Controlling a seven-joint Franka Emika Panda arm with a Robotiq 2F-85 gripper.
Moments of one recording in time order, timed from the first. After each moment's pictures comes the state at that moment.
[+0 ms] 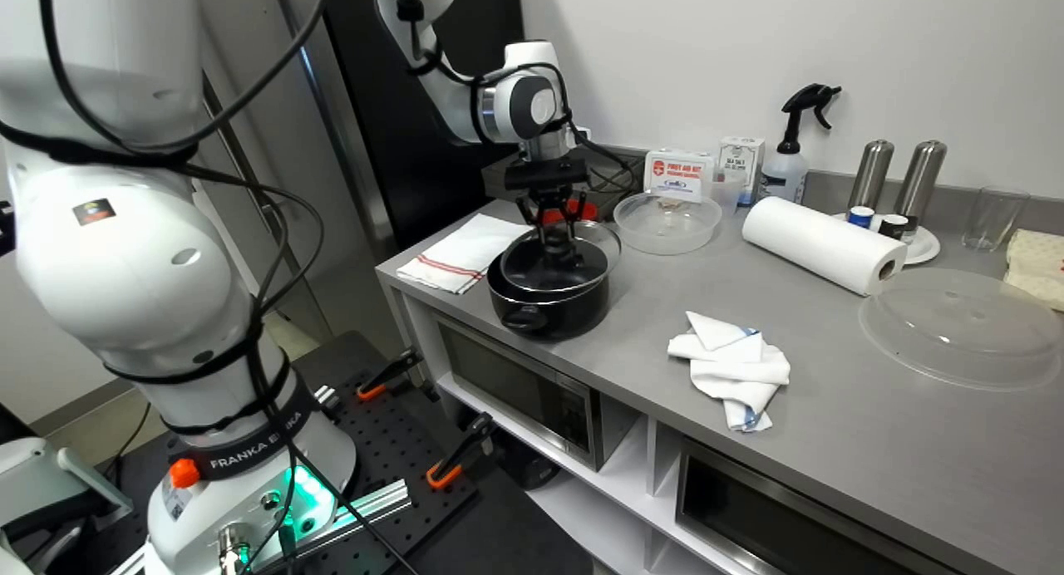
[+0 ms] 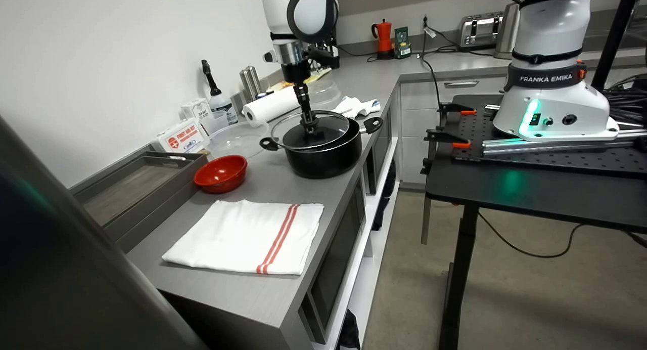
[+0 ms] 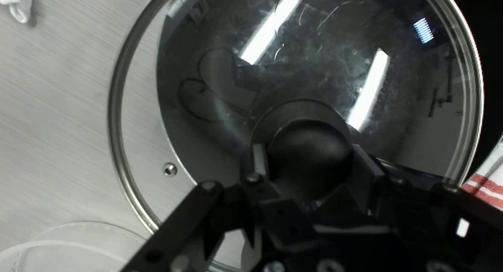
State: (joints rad) arm 0.04 0.42 0.13 -2.14 -0.22 2.58 -0.34
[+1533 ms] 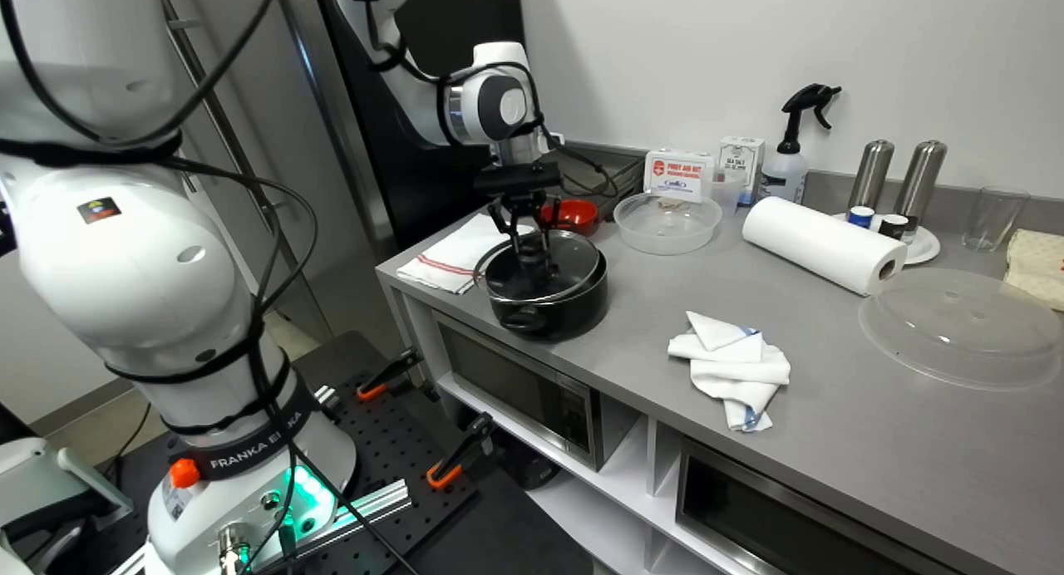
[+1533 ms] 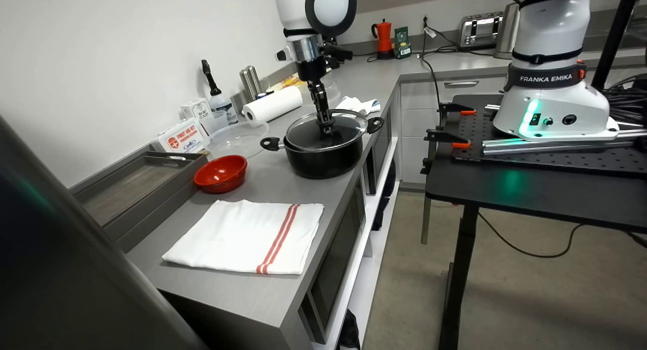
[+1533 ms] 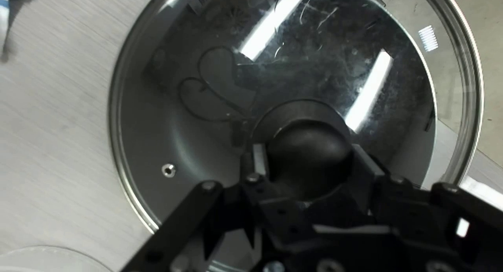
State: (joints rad) arm 0.06 0.29 0.14 -2.31 -0.23 2.58 -0.34
